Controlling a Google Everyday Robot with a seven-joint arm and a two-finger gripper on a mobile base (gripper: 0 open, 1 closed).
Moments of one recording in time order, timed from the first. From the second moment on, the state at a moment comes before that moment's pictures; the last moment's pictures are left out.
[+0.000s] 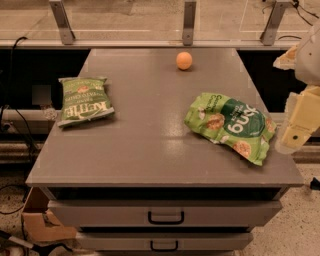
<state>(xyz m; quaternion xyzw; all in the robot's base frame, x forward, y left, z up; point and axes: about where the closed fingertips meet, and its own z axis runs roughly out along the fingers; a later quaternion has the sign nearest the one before) 0.438 -0.216 0.978 -0.60 0.78 -0.04 0.16</state>
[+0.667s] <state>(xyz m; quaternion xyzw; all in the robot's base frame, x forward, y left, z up) 0.458 -0.220 0.968 -0.58 0.80 -0.02 0.17</state>
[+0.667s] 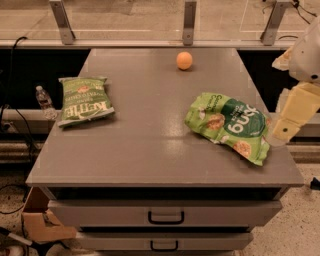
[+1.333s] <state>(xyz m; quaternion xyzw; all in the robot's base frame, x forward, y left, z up) 0.515 -0.220 0.912 -0.54 0.82 0.03 0.17</state>
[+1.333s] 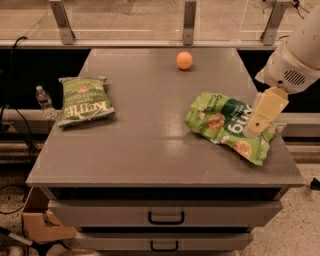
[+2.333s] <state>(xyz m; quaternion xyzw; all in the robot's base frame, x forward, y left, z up) 0.543 -0.192 0.861 -0.56 0.81 0.07 0.15</state>
